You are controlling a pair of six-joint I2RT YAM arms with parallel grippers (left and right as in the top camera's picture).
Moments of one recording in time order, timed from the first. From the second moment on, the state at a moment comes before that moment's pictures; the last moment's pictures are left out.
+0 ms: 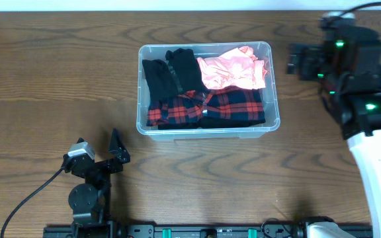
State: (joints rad) left arm 0.06 0.01 0.03 -0.12 -0.05 -0.30; right arm 0.04 1.32 1.36 -0.67 0.09 0.15
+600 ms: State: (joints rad) left arm 0.06 0.01 0.03 -0.12 -0.05 -0.30; right arm -0.58 1.44 1.14 -0.76 -0.06 0.49
